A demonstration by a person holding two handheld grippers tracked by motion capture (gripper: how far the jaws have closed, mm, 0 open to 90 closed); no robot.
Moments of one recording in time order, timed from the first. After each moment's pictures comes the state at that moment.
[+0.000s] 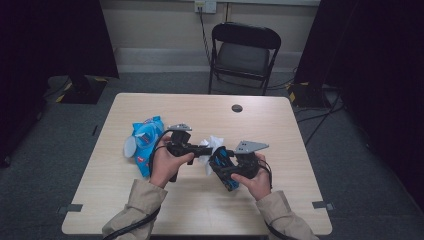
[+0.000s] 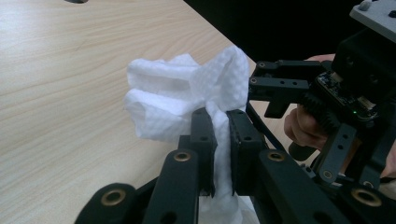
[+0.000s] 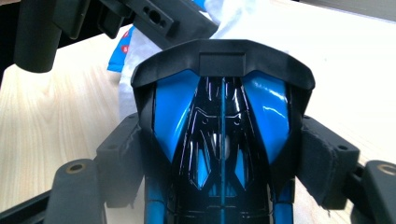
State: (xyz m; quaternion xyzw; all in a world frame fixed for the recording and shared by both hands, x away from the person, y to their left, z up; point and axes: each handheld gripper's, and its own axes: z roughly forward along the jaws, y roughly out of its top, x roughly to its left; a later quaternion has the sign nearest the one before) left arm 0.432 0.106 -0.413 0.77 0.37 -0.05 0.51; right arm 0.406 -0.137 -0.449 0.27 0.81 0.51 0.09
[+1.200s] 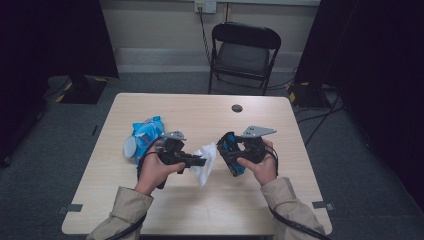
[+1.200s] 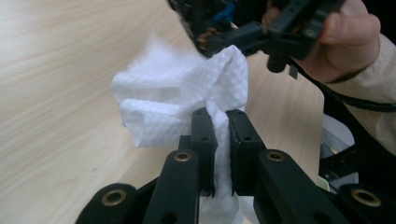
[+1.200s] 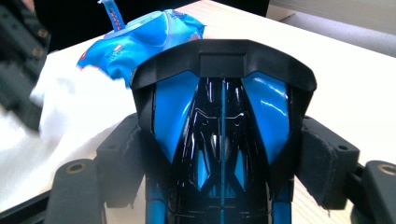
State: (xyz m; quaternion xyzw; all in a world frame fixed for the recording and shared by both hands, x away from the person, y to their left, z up) left arm 0.411 0.136 -0.409 0.80 0.33 -0.06 0.50; right arm 0.437 -0.155 -0.424 0.29 0.80 0.50 0.12
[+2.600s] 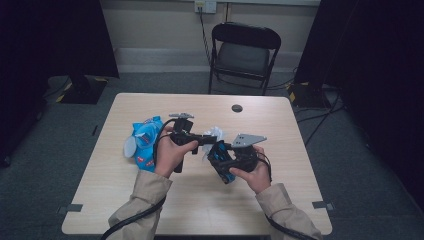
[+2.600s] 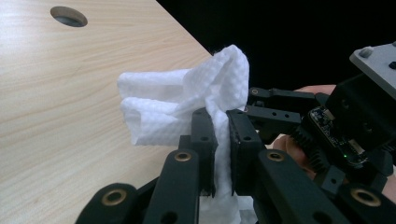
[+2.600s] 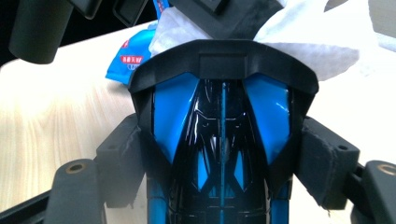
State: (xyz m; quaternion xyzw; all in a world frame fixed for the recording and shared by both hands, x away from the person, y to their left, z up) left arm 0.448 0.099 -0.390 0.74 0.39 -0.07 0.54; right arm 0.415 -0.129 -0.428 0.24 0.82 0.50 0.11
